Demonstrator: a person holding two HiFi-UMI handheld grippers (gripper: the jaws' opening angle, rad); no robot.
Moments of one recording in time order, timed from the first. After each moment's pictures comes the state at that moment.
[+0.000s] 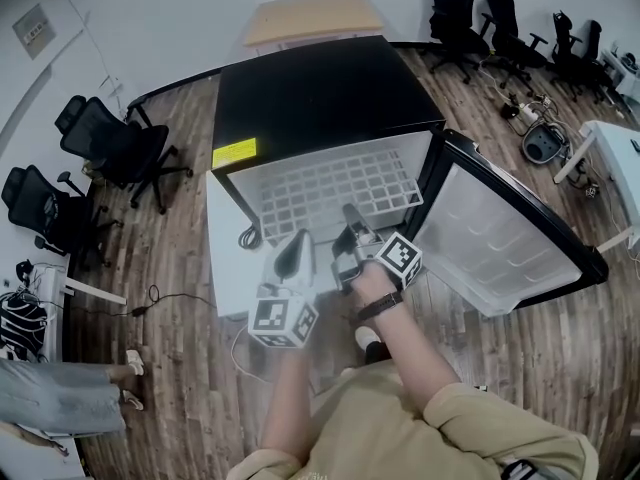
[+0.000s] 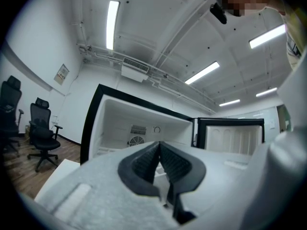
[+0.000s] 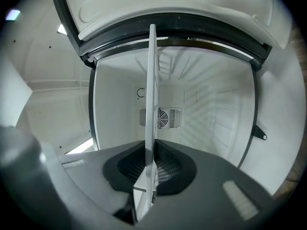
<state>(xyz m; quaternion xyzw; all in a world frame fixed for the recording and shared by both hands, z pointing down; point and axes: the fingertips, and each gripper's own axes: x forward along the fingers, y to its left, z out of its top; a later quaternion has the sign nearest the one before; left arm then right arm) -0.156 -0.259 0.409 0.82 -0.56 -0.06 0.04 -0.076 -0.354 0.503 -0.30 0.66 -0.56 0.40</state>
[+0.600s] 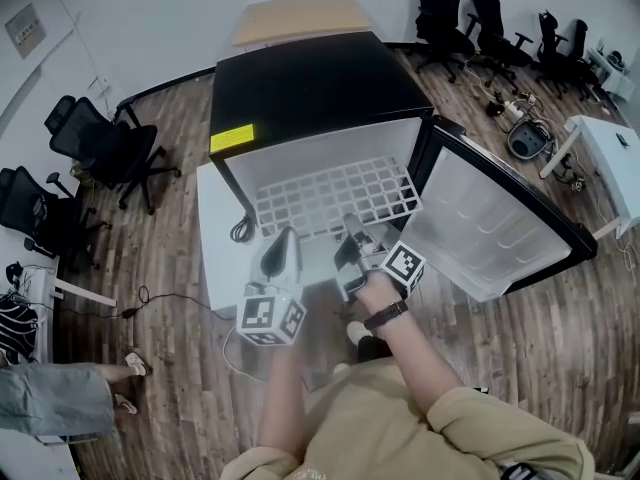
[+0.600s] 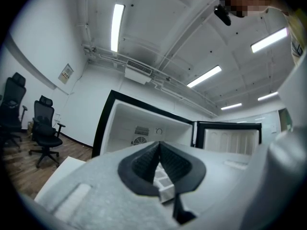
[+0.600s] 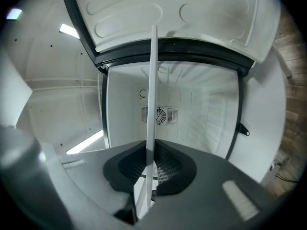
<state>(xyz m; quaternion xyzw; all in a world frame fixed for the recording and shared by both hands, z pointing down) -0.179 -0.233 0.405 0.82 -0.57 -0.08 0.04 -0.063 -0.304 0.506 -0.31 0.67 -0.56 0.39</state>
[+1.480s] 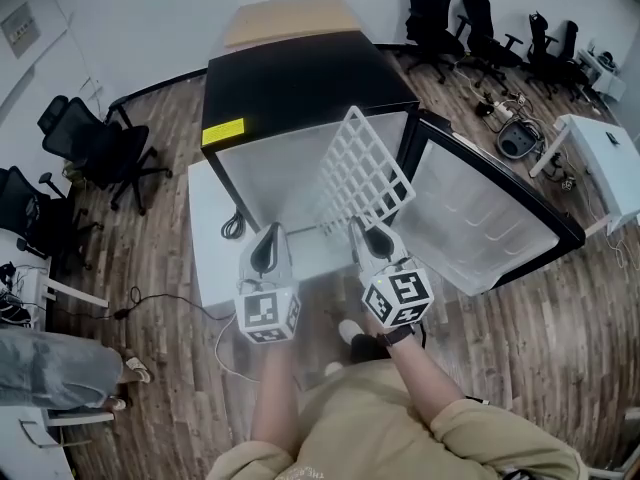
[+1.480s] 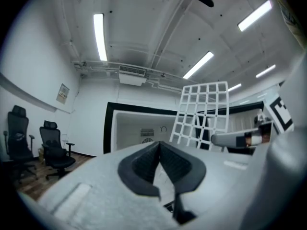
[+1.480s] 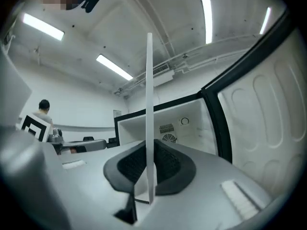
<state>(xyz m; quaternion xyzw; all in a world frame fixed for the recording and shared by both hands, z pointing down) -0.178 -0.220 0.406 0.80 -0.60 -0.01 -0.03 -0.041 -0.230 0.417 -0.48 0.87 -0.07 0.08</state>
